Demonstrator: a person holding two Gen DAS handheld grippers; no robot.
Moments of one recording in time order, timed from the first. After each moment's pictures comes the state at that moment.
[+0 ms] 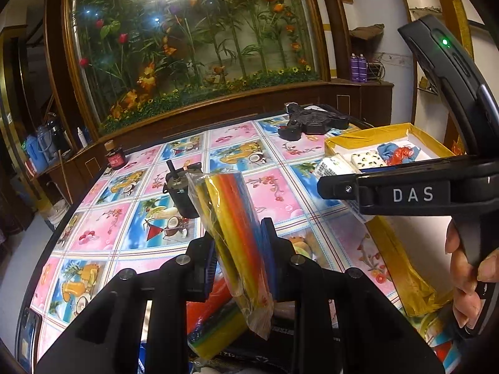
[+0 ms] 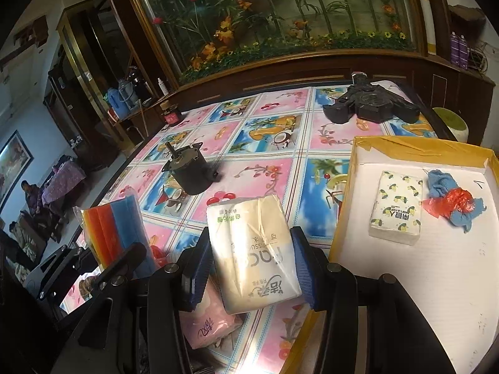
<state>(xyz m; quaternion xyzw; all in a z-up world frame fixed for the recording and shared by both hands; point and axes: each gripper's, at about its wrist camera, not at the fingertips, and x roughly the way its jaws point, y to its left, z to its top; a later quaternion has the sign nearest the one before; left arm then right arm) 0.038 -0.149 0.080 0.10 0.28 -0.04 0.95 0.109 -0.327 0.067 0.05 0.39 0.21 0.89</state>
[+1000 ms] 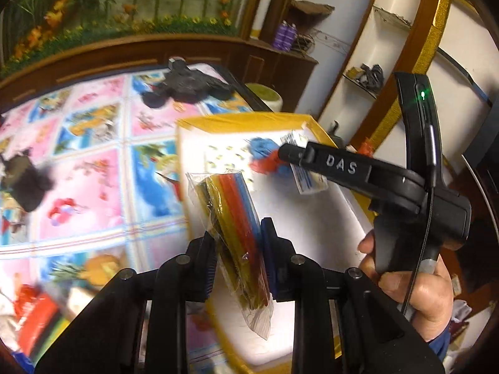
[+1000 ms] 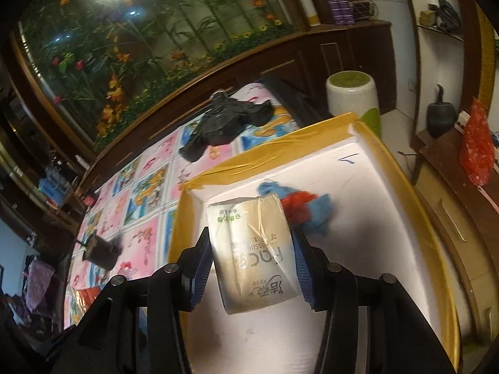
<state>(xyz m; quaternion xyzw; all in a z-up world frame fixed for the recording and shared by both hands) 0.098 -0.271 0.086 -0.03 0.44 -0.25 0.86 0.129 -0.469 0.076 0.19 0.39 0.03 0.90</state>
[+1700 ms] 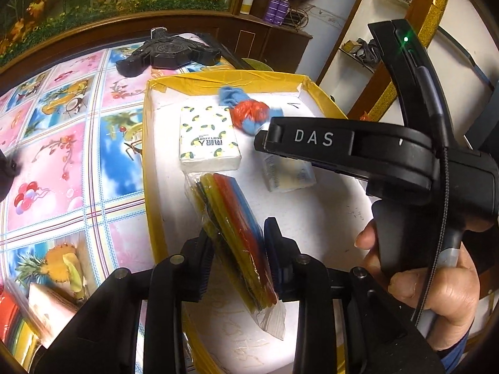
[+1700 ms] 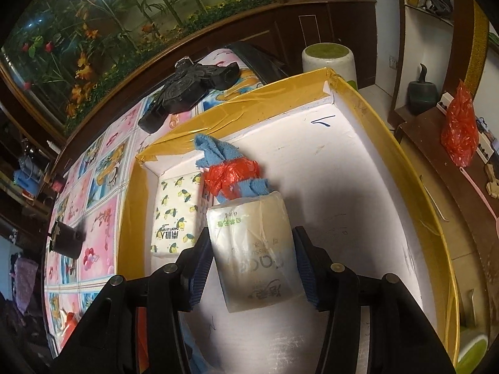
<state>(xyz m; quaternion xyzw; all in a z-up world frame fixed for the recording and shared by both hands) 0.097 -0.294 0.053 0.00 0.47 -0.26 0.84 0.159 -0.481 0.059 0.17 0.47 -0.03 0.87</state>
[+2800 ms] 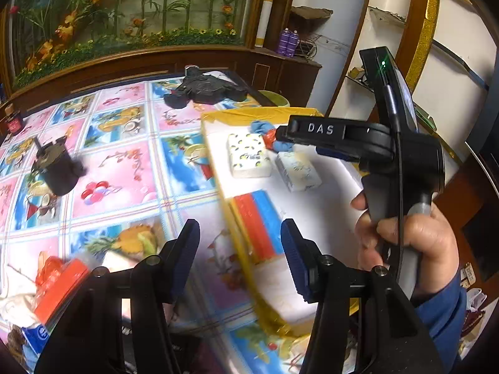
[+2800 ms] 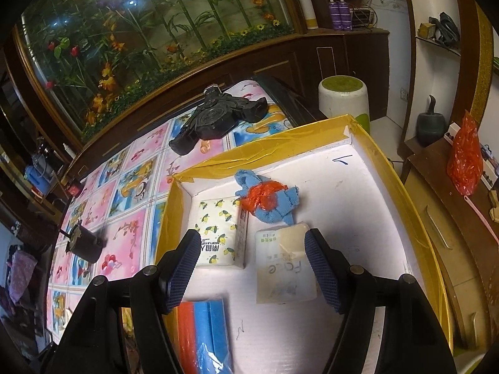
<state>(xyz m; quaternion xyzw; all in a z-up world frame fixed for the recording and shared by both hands) 0.052 -0.226 0.089 0.00 0.40 -0.22 0.89 0.128 -0.456 0.079 0.16 0.40 -0.01 0.90</state>
